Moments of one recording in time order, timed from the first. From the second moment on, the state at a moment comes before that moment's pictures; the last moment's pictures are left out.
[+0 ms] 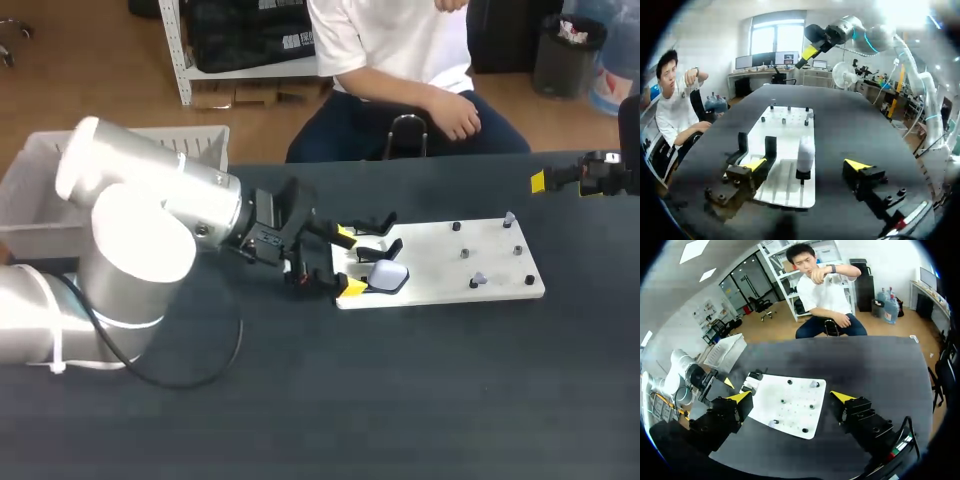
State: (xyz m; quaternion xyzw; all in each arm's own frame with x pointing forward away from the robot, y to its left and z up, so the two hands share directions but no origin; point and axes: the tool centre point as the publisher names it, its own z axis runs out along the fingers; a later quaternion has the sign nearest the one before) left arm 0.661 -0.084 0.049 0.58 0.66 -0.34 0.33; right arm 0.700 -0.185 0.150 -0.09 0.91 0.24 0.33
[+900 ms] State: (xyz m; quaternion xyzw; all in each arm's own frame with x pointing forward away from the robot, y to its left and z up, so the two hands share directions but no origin) left arm 0.658 -0.107 0.030 0.57 0.66 -0.35 0.34; right arm 0.700 -0.185 0.150 -0.09 0.91 0.24 0.33
